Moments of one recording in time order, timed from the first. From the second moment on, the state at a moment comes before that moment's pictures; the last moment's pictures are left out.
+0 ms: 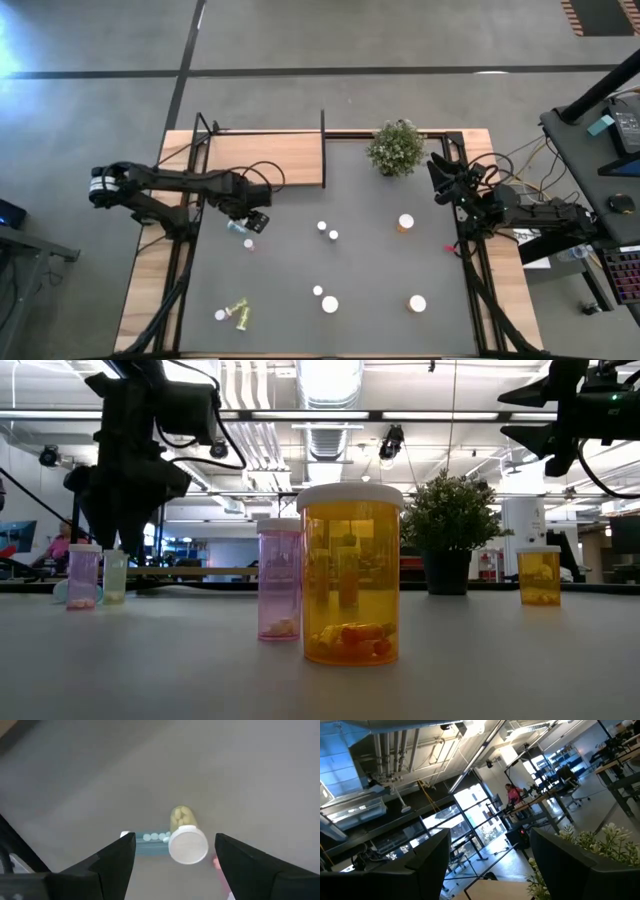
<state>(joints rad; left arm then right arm) 0.13 1.32 0.85 -1.06 -0.04 -0.90 -0.07 0.18 0.03 0.60 0.60 0.29</state>
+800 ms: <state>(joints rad) 0.10 1.32 0.78 -0.95 -0.08 -0.99 -0.07 0.18 0.03 0.60 0.60 0.29</state>
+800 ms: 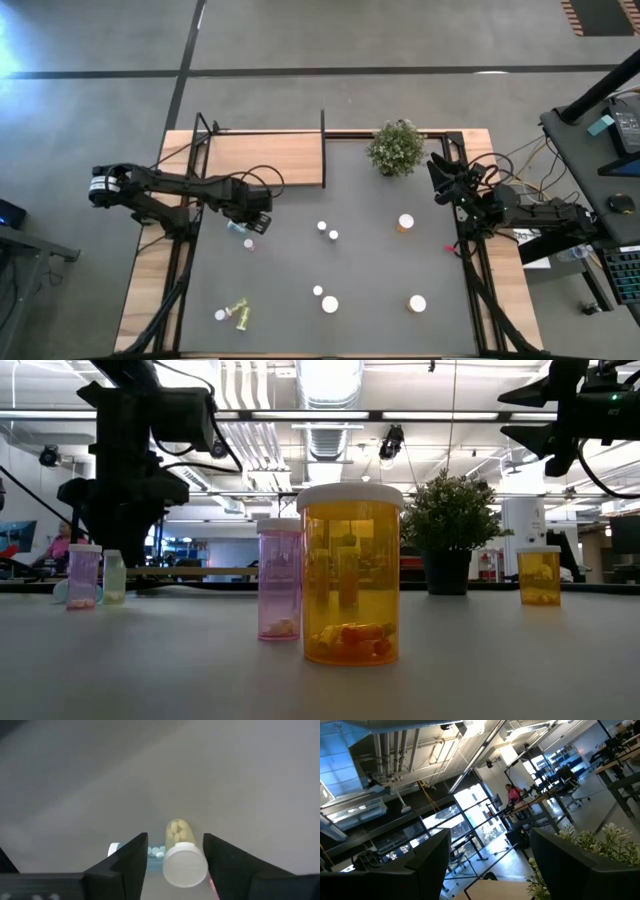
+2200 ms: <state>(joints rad) 0.47 1.40 1.10 -1.13 -0.03 -0.48 -0.07 0.18 0.03 0.60 0.60 0.29</state>
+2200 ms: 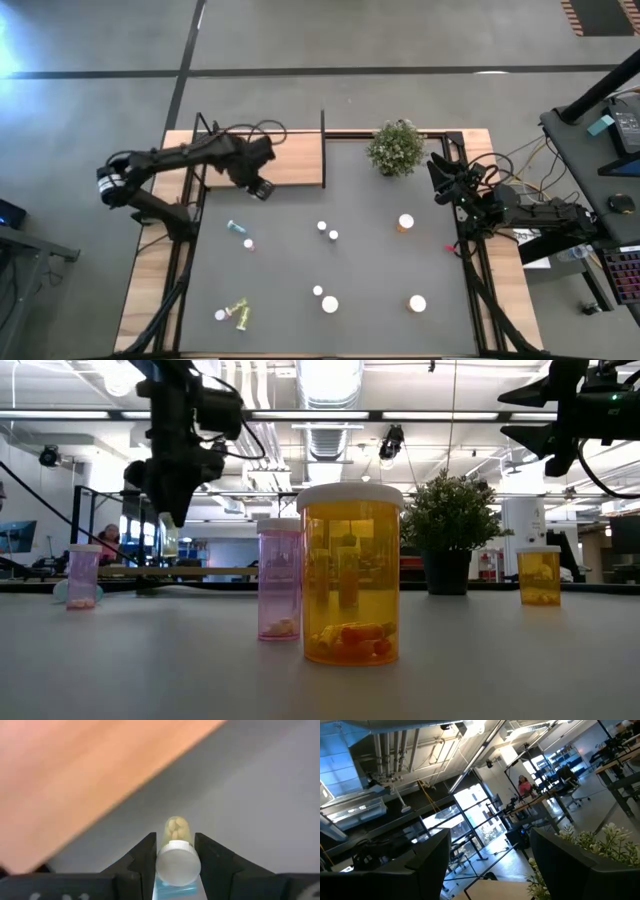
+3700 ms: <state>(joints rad) 1.00 1.57 1.19 -0.98 -0.23 -0.05 -0.07 0.18 0.03 0.60 0.60 0.29</state>
